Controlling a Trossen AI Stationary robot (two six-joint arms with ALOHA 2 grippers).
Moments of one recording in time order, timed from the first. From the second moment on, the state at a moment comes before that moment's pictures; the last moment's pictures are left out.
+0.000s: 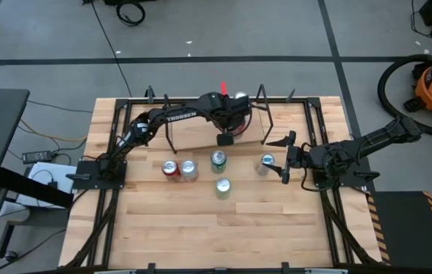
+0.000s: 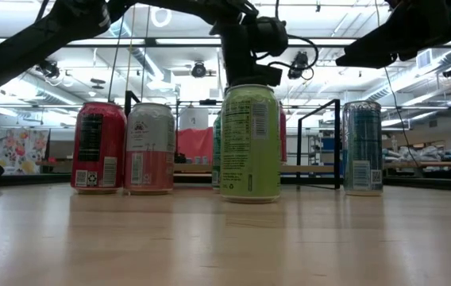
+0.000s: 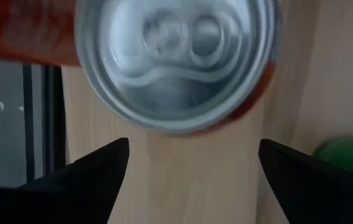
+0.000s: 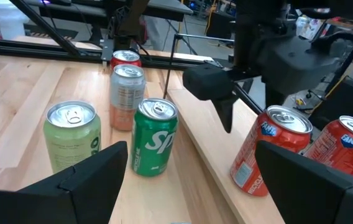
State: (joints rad) left arm 0.28 2.33 2.33 -1.27 -0.22 0.21; right arm 0.31 0.67 0.37 0.05 0.58 -0.05
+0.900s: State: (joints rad) left arm 0.27 2.33 2.33 -1.14 -0.18 0.18; right arm 0.31 0.67 0.37 0.05 0.57 -0.05
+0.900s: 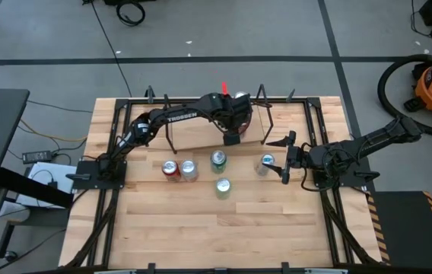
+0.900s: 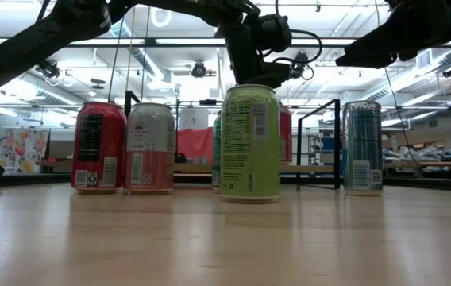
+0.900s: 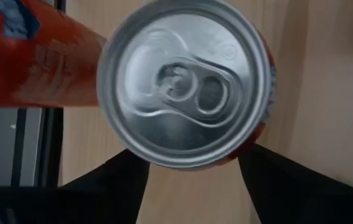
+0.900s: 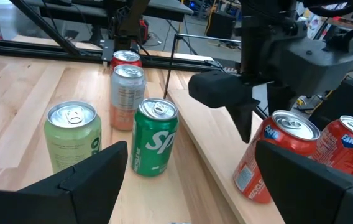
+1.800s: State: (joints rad) left arm 0.26 2.33 2.33 -1.01 -0.18 -0.08; right arm 0.31 0.67 0.37 0.05 0.57 -0.05
